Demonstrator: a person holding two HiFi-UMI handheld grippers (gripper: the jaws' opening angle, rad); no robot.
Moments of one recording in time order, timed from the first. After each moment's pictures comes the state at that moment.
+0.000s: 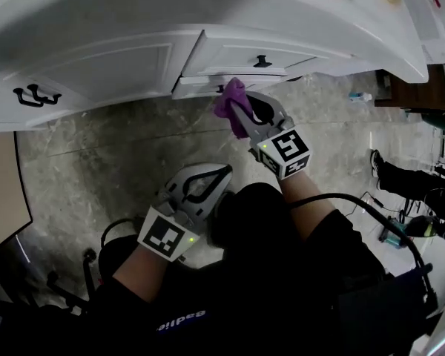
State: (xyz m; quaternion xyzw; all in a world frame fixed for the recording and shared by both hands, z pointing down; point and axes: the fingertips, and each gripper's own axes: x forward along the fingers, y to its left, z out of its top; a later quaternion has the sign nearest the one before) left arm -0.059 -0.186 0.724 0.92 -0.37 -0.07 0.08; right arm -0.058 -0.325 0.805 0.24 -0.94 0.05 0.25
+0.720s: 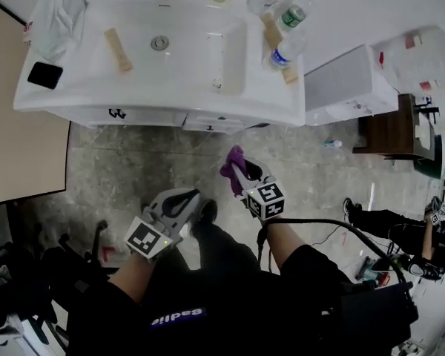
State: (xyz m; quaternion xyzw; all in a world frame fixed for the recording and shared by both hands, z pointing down) left arm -0.085 -0.126 0.387 0.86 -0.46 -0.06 0.22; right arm 0.005 -0.237 0.507 0.24 -0.91 0.17 0.29
